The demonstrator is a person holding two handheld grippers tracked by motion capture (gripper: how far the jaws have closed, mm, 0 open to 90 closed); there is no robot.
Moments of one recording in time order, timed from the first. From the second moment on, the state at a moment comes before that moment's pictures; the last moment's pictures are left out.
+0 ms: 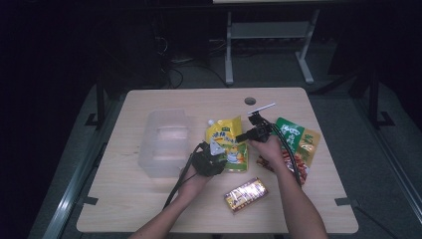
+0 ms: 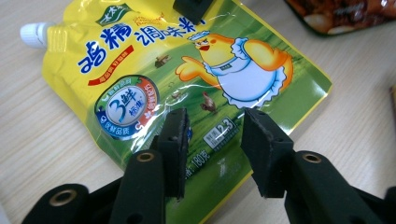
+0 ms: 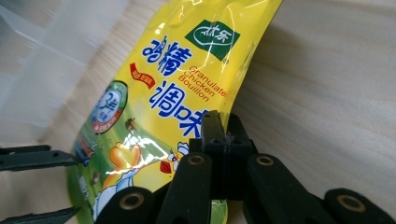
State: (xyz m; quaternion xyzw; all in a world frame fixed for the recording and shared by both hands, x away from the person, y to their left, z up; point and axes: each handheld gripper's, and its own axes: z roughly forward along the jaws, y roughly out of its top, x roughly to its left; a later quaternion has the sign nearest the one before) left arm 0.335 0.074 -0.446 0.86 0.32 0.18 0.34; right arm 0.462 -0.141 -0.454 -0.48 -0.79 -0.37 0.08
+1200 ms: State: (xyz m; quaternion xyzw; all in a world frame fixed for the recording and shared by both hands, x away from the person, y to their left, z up) left arm 0.291 0.098 -0.422 0.86 0.29 0.17 0.39; right arm 0.401 -0.139 -0.352 -0.40 -0.80 -0.45 -0.03
